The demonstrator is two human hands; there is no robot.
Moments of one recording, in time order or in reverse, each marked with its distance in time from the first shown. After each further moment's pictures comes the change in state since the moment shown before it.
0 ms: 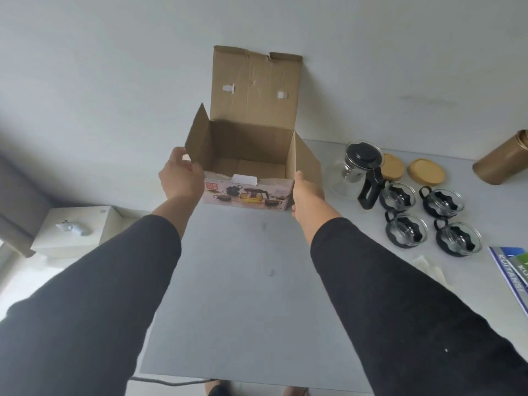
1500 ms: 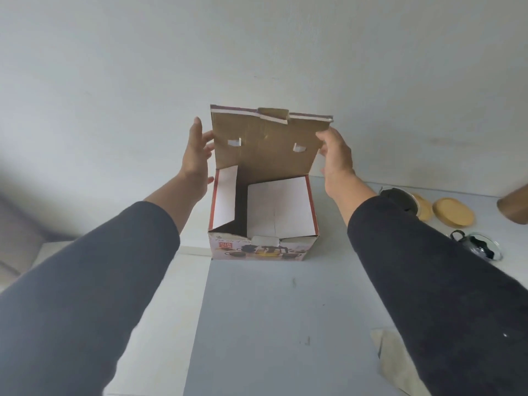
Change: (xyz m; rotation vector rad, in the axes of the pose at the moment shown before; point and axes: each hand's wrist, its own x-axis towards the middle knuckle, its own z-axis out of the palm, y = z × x) left_hand 0.122 0.070 -0.015 -0.689 -0.505 -0.183; right_hand 0.015 -0.149 0.023 0.369 -0.116 -0.483
